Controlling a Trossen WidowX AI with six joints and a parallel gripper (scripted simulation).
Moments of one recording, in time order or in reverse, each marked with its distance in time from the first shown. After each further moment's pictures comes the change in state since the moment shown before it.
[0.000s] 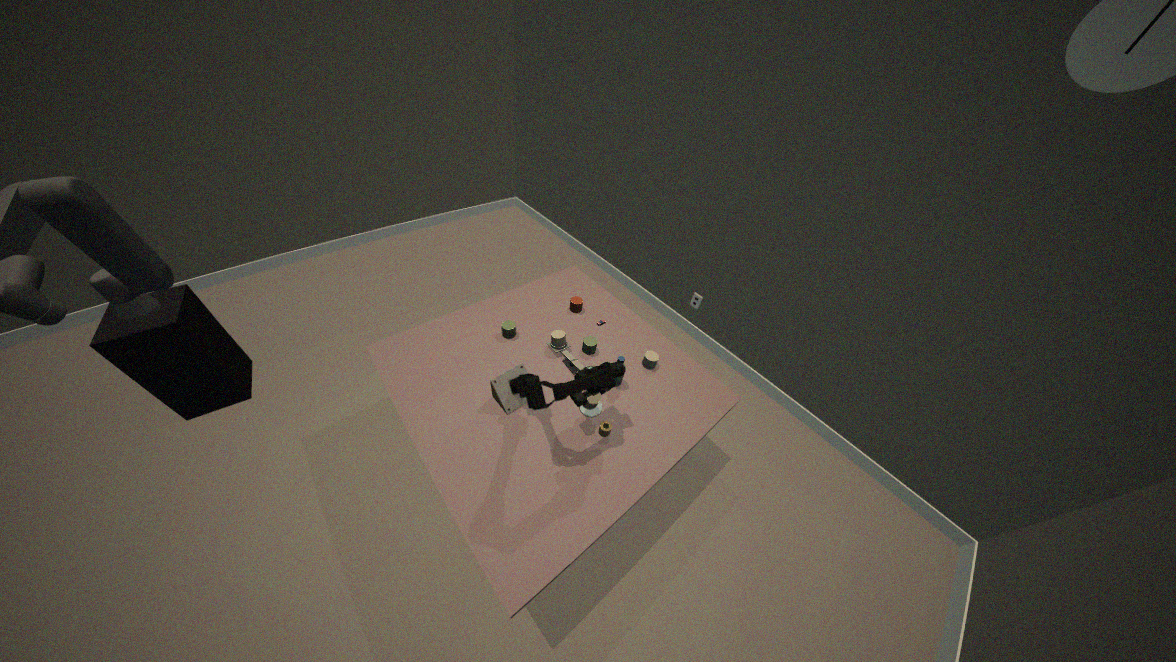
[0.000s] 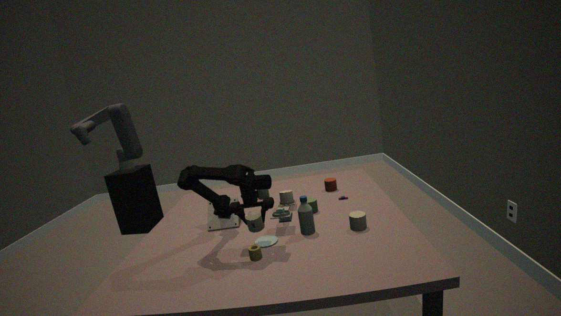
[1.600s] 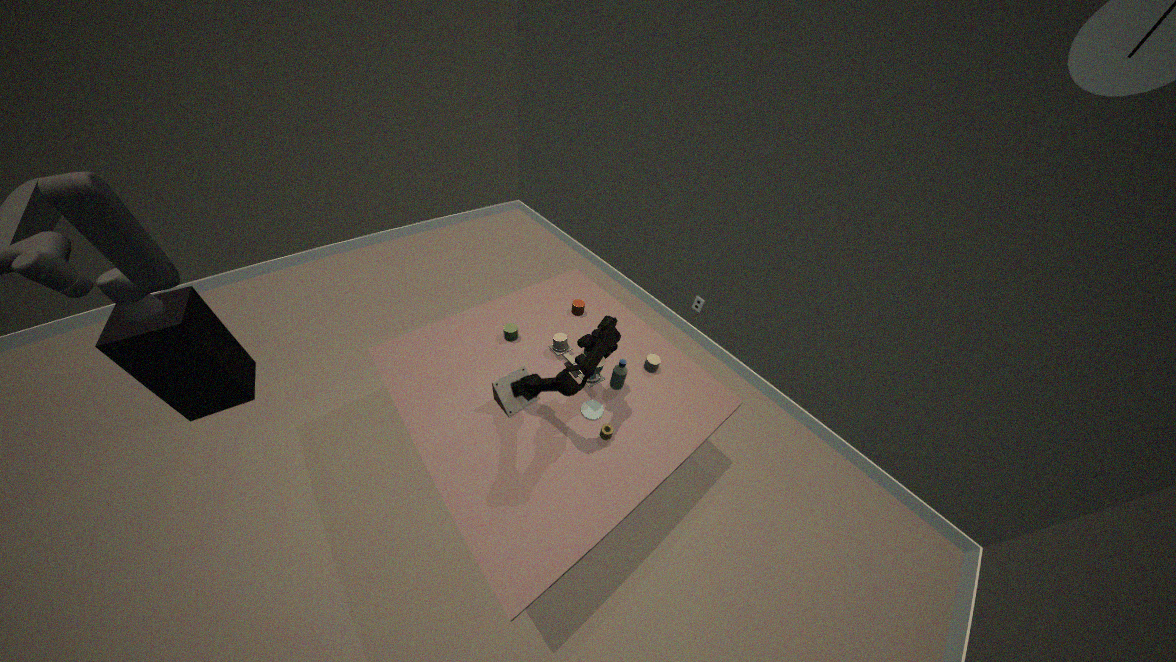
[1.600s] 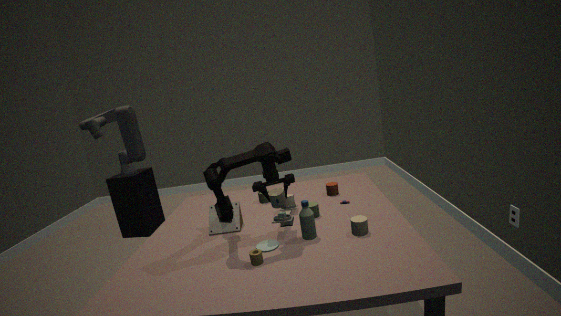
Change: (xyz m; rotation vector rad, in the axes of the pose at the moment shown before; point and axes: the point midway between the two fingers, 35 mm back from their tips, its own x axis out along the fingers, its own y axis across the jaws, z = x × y) arm -0.060 -0.091 0.121 -0.071 0.022 -0.069
